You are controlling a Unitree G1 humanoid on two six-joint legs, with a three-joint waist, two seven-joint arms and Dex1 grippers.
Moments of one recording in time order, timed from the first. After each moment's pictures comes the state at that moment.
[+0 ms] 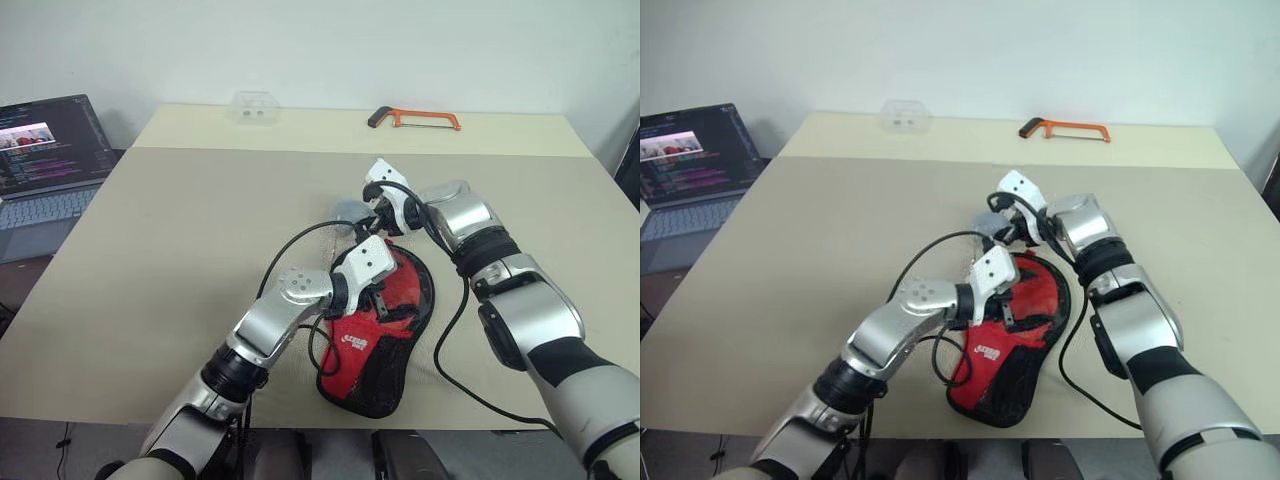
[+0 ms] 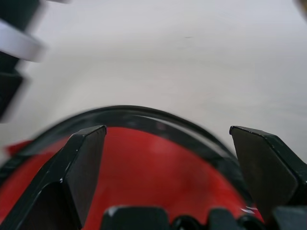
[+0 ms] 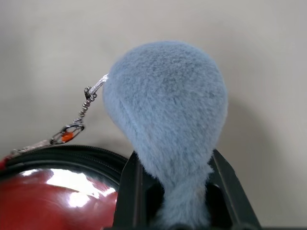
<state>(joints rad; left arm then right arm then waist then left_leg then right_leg) -0.59 0.30 -0.45 -0.07 -0.17 0.51 -0.71 -1.22 -0.24 0.23 0.95 -0.06 0.44 0.96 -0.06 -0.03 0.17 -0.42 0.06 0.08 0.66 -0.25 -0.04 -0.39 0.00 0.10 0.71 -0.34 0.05</state>
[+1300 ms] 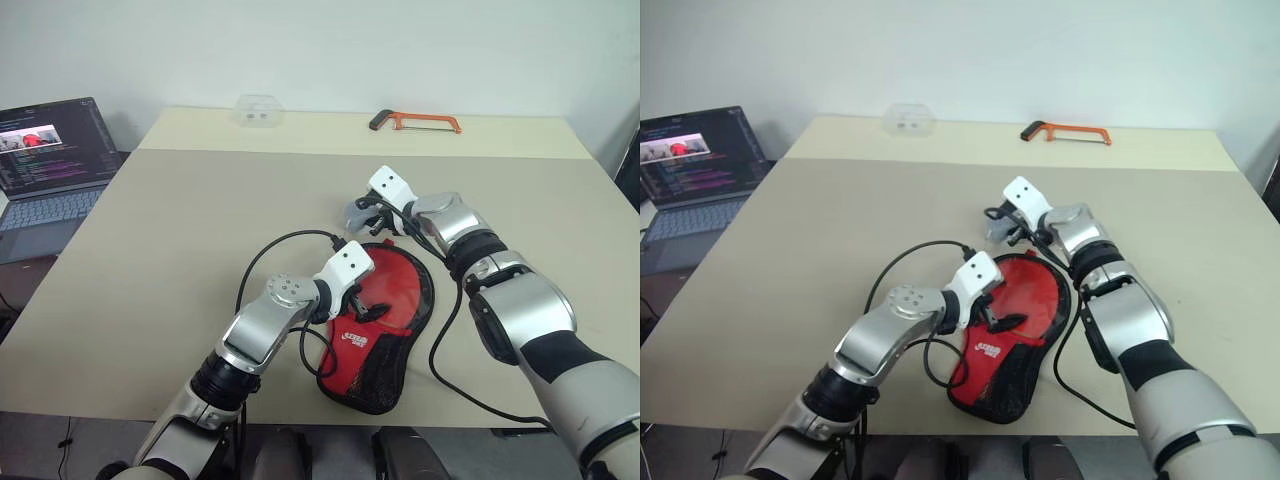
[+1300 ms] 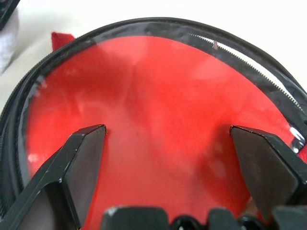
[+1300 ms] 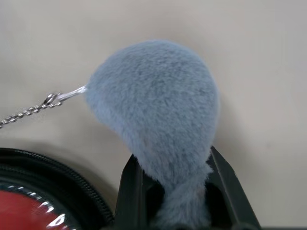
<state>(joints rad) -0.52 0.32 -0.41 -0.18 -0.11 0.84 -0.66 -1.28 -0.20 0.21 1.26 -0.13 0.23 0.67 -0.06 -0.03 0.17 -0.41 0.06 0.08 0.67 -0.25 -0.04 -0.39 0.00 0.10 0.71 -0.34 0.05</state>
